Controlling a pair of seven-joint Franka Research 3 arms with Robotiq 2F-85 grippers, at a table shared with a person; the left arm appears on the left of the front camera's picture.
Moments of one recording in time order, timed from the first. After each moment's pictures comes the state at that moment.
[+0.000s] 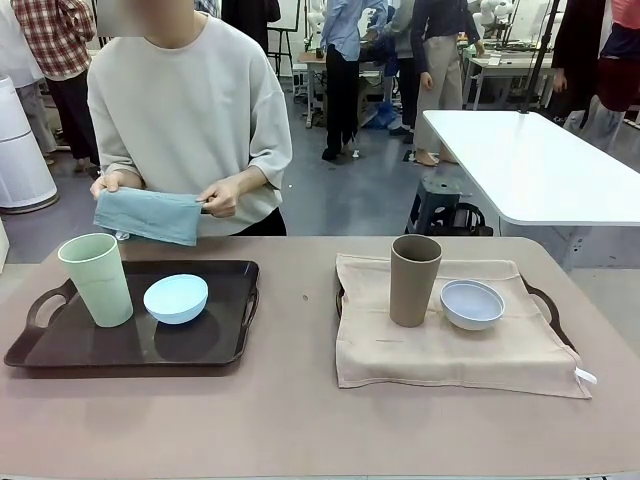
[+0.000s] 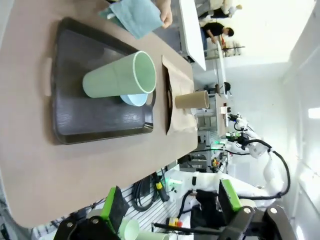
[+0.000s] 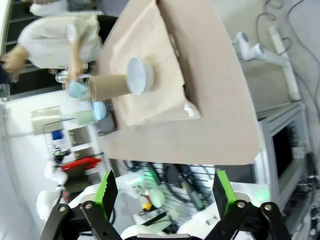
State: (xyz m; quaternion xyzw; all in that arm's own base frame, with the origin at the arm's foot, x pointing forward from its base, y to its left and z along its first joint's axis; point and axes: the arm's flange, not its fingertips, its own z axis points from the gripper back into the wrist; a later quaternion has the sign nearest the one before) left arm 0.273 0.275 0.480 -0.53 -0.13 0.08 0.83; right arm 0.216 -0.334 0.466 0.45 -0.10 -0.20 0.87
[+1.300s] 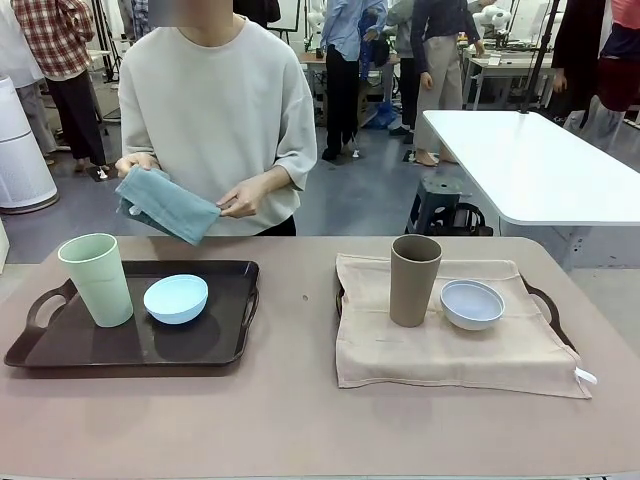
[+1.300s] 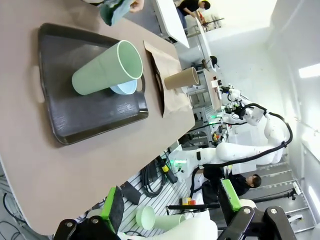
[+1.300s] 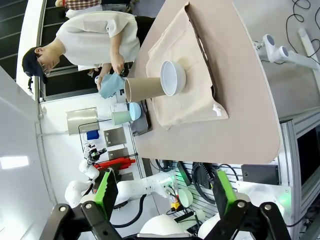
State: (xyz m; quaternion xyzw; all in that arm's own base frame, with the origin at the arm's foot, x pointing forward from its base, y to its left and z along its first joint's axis) left arm 0.267 0.298 0.471 -0.55 -0.14 -0.03 0.82; right arm 0.204 -0.361 0.468 0.52 -0.11 -0.21 0.82
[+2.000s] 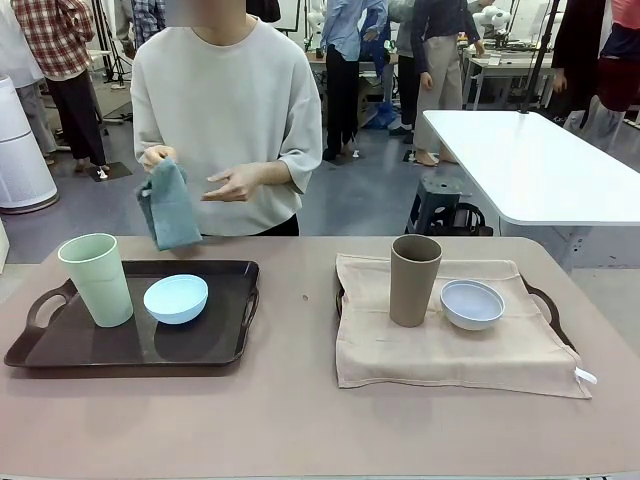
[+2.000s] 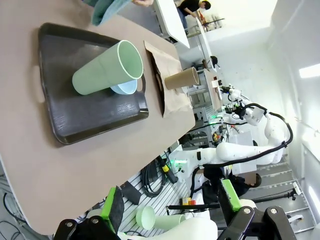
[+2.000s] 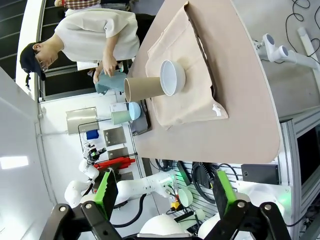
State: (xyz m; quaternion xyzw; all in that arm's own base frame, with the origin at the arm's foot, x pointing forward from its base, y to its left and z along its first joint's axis) left arm 0.267 0.298 0.472 -0.55 -0.14 -0.03 0.82; right arm 0.205 -0.360 0.468 0.52 -0.11 -0.21 0.82
